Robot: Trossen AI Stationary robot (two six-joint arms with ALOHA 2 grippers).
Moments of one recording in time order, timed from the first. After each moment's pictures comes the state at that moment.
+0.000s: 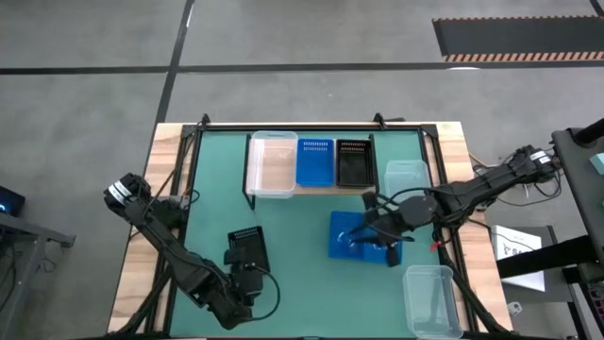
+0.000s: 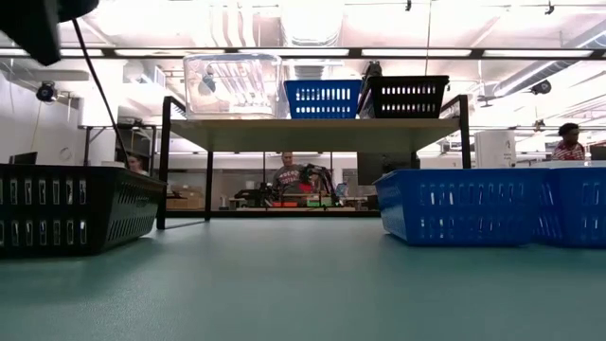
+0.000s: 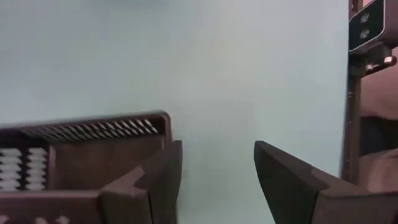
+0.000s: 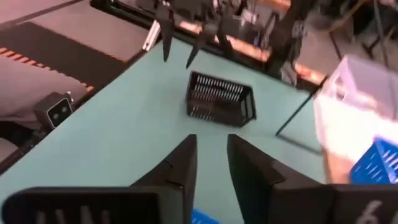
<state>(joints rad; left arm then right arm) -0.80 1.66 1.29 -0.81 -0.42 -0.89 0.38 1.11 0.86 -0.16 0.09 -0.21</state>
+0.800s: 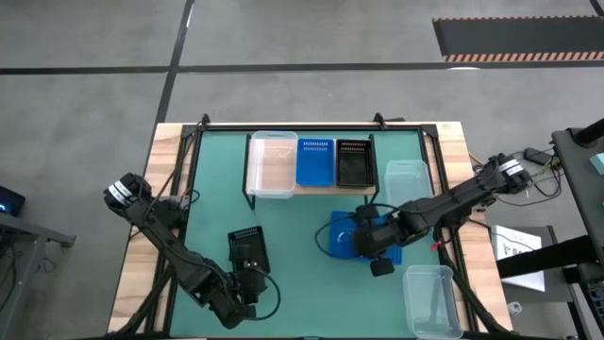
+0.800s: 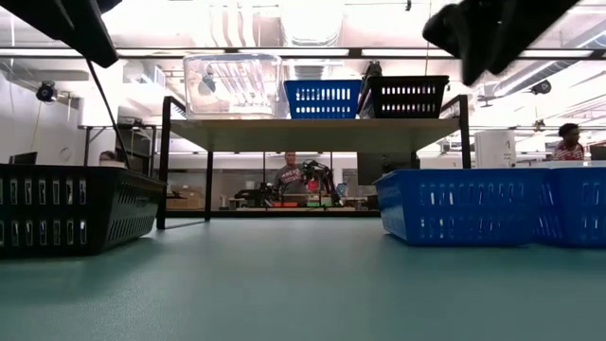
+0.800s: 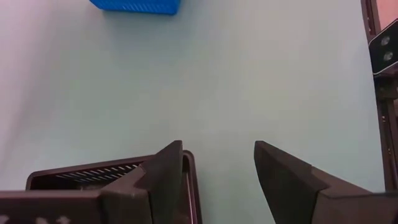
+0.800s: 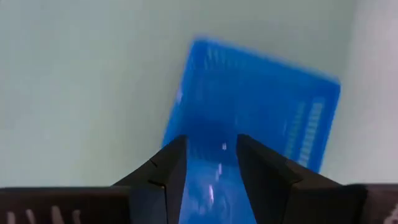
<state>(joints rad) -0.79 1.65 1.24 -0.71 -0.57 -0.78 0.41 1.50 1.21 -0.91 0.10 0.17</state>
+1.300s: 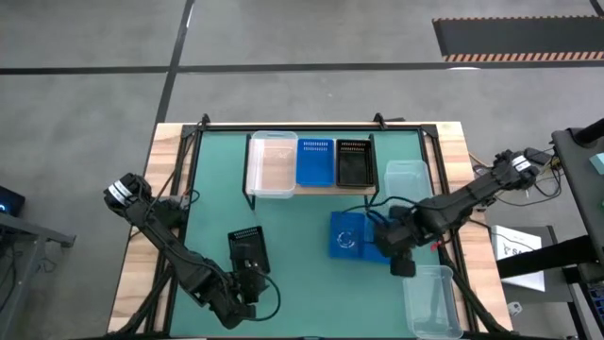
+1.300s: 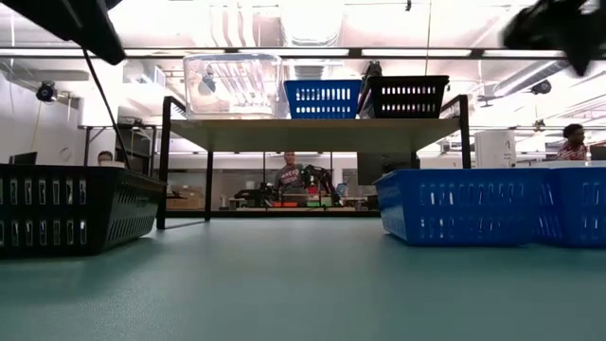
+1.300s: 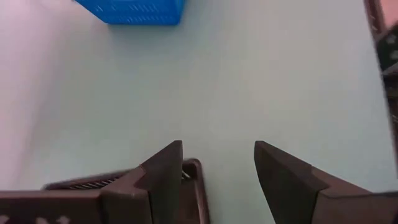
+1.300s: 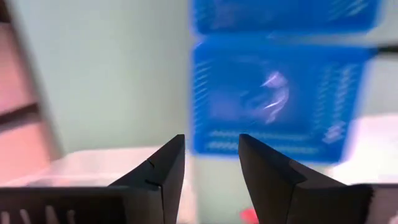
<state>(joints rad) -0.79 1.65 1.24 -0.70 -0.60 -0.72 0.47 1.40 1.22 -1.22 -0.10 0.59</state>
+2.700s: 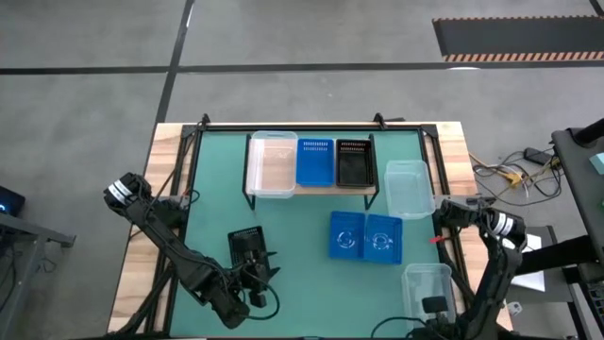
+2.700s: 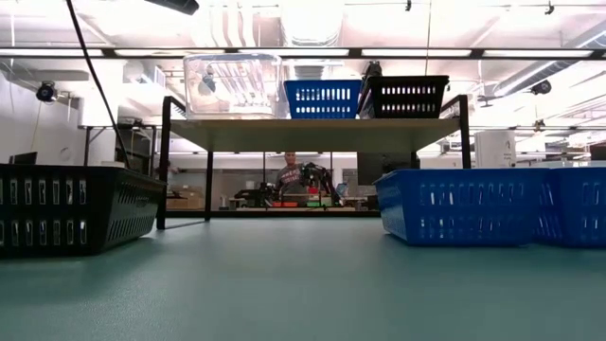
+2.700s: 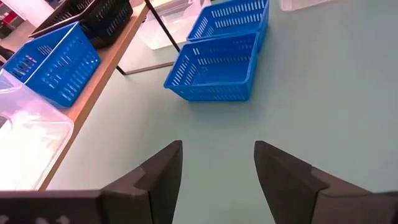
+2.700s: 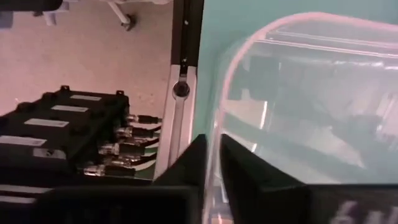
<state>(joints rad) -0.78 1.65 1.24 -0.64 -0.97 -0.56 1.21 1.95 1.49 -1.07 -0.11 1.11</state>
